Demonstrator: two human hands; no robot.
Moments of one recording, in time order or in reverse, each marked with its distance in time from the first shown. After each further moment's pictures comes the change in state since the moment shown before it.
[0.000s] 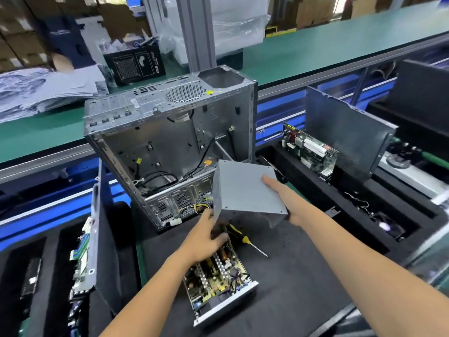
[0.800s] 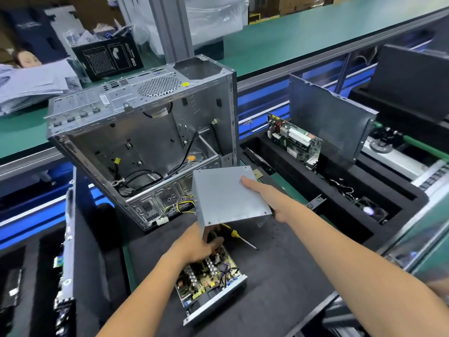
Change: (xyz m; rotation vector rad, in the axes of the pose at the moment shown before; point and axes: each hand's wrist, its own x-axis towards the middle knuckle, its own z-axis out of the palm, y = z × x) left_hand 0.008 -0.015 0.018 0.216 -0.128 -0.017; right_hand -0.006 0.009 0.004 -0.114 -0.050 0.001
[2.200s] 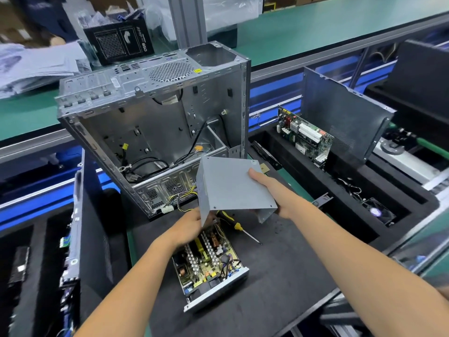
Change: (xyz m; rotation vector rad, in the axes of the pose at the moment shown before) left_hand -0.007 0.003 -0.027 -0.407 -0.035 -0.128; right_hand 0.003 0.000 0.002 0.060 0.021 0.064
